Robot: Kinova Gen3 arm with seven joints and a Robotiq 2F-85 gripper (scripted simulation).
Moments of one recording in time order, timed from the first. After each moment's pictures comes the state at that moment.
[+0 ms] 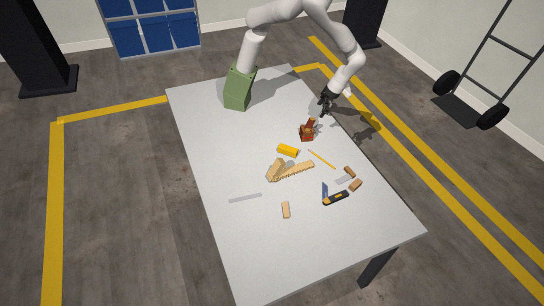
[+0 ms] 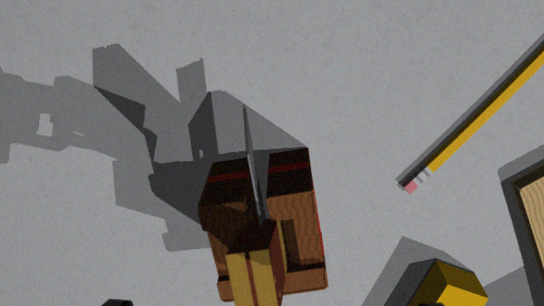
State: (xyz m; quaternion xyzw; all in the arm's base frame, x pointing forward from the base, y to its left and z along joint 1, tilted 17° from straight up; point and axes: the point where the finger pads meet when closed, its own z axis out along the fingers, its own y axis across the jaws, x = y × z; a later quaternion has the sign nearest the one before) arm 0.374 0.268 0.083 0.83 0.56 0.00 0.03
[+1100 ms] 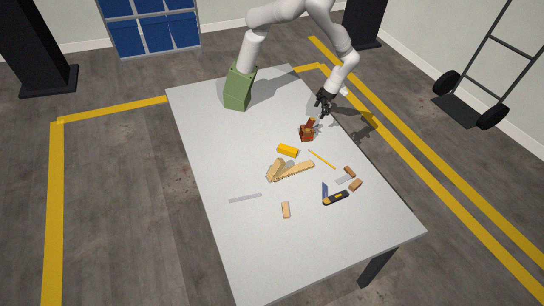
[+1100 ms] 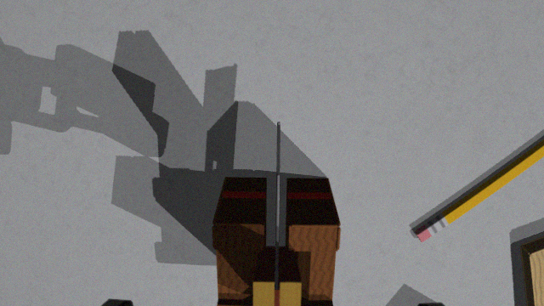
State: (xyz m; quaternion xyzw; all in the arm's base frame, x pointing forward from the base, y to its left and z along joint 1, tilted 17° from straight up) arm 0.363 0.276 0.058 0.77 0.63 0.03 0.05
